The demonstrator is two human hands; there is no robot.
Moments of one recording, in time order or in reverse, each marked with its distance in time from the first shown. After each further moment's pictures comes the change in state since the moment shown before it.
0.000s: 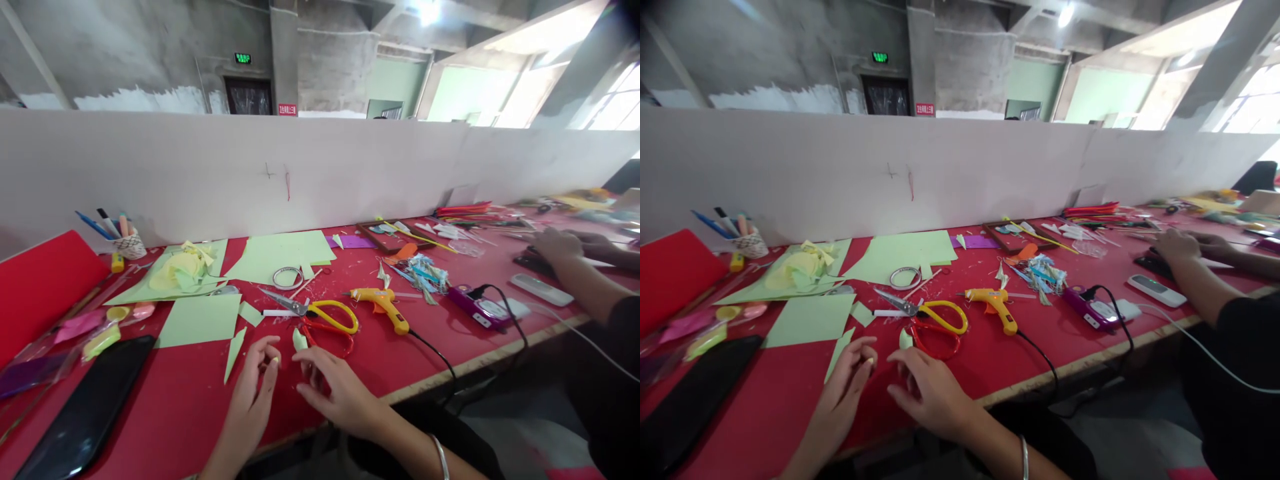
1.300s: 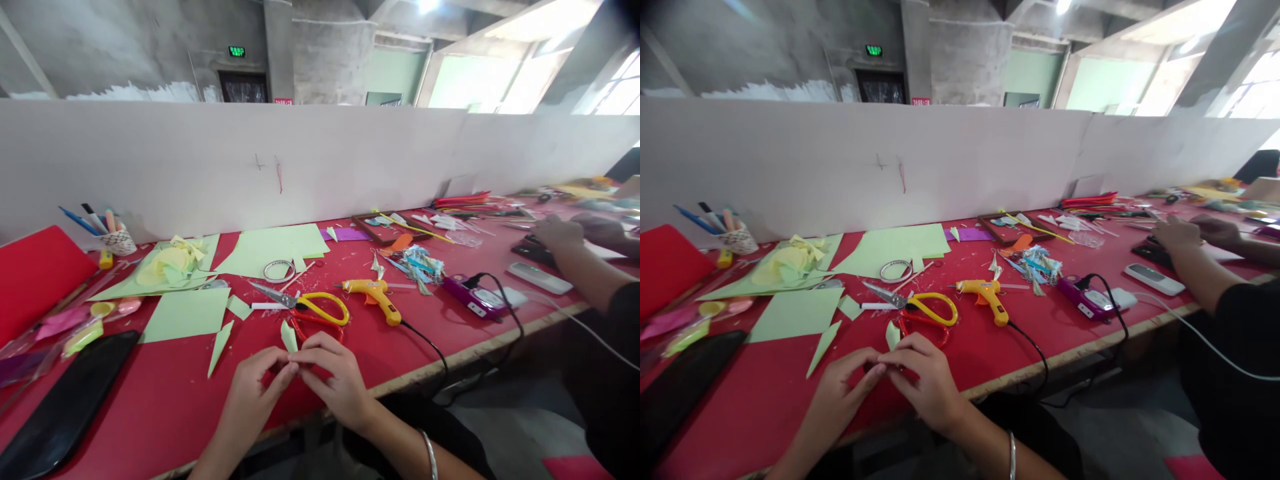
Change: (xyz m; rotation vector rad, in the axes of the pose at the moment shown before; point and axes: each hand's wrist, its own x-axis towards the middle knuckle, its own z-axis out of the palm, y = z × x) left_hand 0.006 0.011 0.019 0.131 -0.207 0.172; right_hand -0.007 0.012 0.000 0.144 0.389 -0.255
